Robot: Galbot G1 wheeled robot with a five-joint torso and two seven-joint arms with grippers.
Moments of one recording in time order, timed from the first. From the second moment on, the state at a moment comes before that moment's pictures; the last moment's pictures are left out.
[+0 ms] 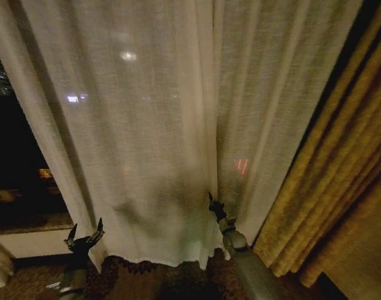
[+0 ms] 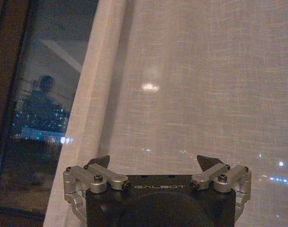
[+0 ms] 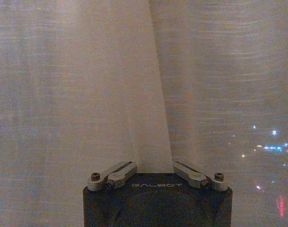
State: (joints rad) left arm 1.55 -1.34 -0.82 -1.84 -0.44 -0.34 0.02; right arm -0.89 1.35 0.30 1.27 0.26 0.28 -0.07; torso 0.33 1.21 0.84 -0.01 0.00
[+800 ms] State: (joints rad) left arm 1.55 -1.34 -0.82 -1.84 -0.44 -0.34 0.02; right arm -0.89 1.36 0.31 1.26 0.23 0.34 -0.06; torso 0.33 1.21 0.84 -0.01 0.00
